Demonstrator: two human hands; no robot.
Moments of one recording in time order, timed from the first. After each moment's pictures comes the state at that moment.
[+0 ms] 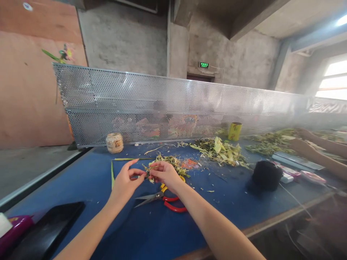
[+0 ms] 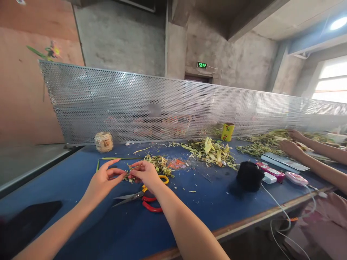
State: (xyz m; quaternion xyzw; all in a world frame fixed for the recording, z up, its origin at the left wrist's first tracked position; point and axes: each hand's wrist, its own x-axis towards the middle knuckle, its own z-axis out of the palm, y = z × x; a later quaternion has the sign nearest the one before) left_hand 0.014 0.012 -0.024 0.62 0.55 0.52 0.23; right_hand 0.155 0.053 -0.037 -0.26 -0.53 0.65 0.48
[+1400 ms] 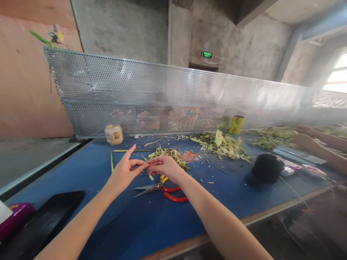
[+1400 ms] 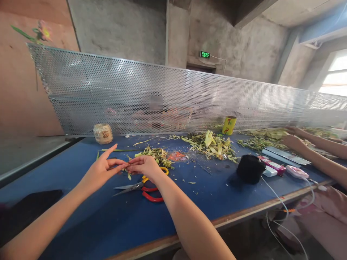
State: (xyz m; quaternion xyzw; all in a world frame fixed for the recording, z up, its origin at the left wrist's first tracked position) left_hand 0.008 0.008 -0.014 0.69 0.52 0.44 0.23; right_hand 0.163 0.051 -0.033 -0.28 -0.54 0.68 0.42
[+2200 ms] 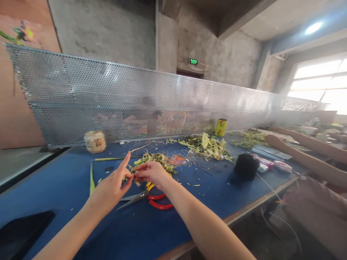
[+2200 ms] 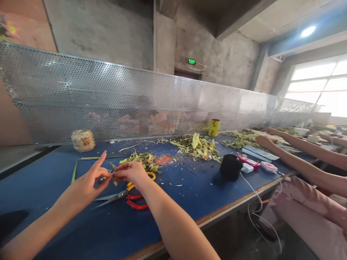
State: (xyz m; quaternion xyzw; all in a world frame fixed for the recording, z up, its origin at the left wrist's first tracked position) left_hand 0.011 0.012 -0.028 0.80 0.50 0.33 -0.03; right_hand 0.163 0.054 -0.033 -0.31 -0.46 0.70 0.44
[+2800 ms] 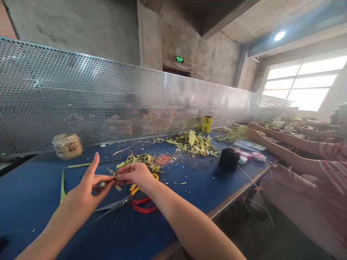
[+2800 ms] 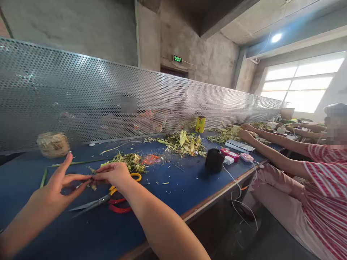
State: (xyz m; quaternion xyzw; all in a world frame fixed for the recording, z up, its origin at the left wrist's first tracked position) left_hand 0.017 0.012 -0.028 0.74 0.54 0.40 -0.02; right_hand 0.162 0.055 -0.030 -0.31 -0.45 0.70 0.46
